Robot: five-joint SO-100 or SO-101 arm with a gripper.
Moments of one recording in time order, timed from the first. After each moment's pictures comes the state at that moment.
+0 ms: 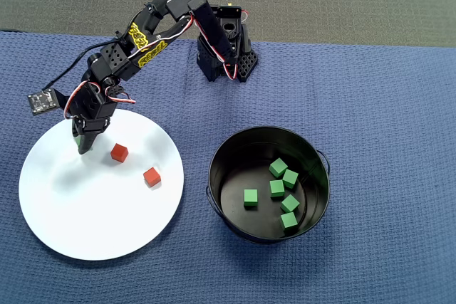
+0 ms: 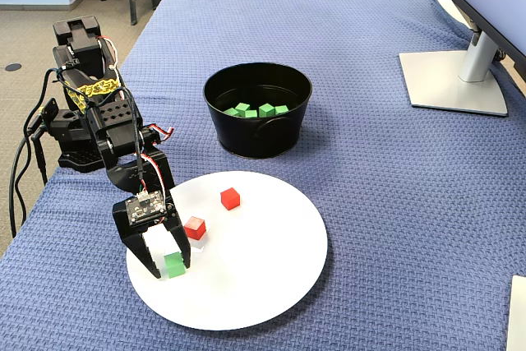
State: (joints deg) arm 55.7 69.1 95.5 29.9 -83.5
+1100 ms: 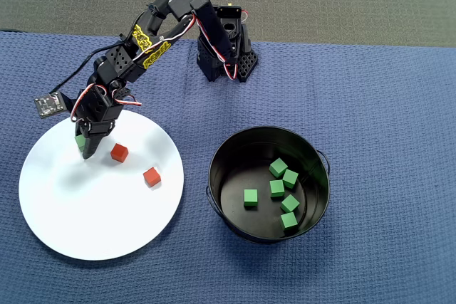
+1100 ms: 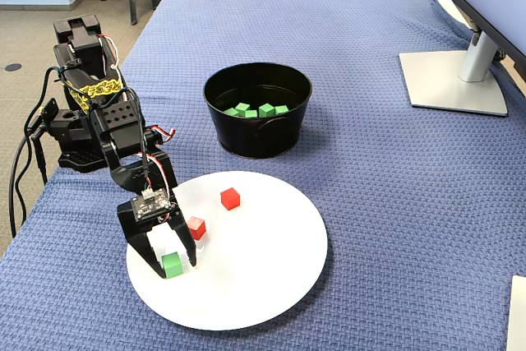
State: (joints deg) arm 54.9 70.0 101.2 26.9 -84.3
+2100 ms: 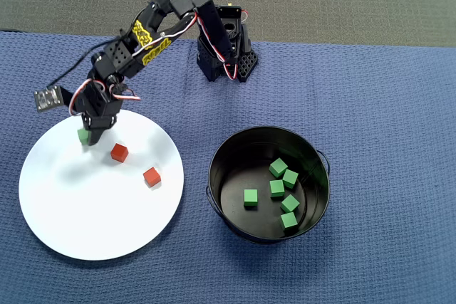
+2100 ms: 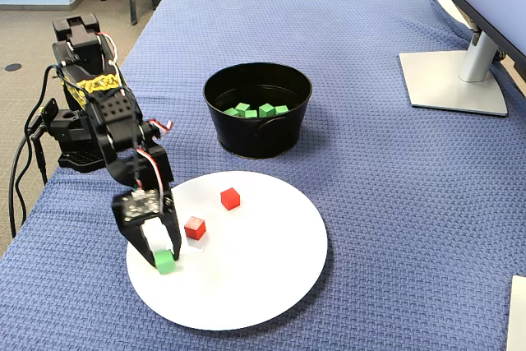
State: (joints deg) arm 55.4 73.6 98.1 37.0 -77.9
